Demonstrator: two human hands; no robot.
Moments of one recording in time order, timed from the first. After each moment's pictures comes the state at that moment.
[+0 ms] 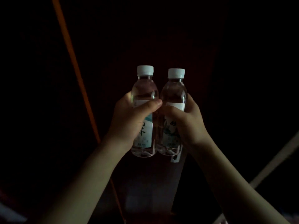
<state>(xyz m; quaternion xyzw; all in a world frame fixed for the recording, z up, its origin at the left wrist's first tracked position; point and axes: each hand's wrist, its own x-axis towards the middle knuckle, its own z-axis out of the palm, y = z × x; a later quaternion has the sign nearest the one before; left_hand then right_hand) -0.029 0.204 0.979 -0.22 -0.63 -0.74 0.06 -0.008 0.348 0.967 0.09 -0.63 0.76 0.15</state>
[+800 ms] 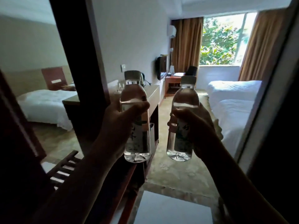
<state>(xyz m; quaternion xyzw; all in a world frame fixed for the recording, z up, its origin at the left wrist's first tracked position) 0.283 0.678 1.012 -0.53 -0.41 -0.63 -0.39 0.467 0.695 0.996 -0.27 -0.54 0.49 0.63</state>
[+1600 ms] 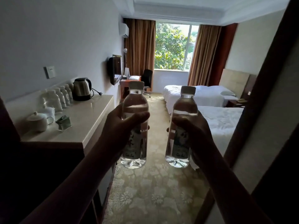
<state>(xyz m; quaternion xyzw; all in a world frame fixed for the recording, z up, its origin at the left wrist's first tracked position) 0.383 1.128 0.999 -0.60 -0.30 -0.54 -0.51 0.572 1.085 0.986 -0.44 -0.50 0.34 0.67</state>
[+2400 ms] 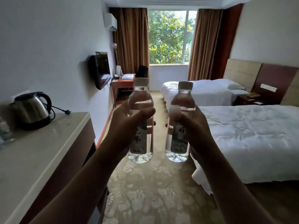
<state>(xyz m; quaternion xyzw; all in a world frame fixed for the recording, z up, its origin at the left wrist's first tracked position) 0.598 1.578 0.990 -0.63 -0.27 -0.51 -0.52 0.772 1.541 0.964 -0.46 -0.51 0.29 0.67</state>
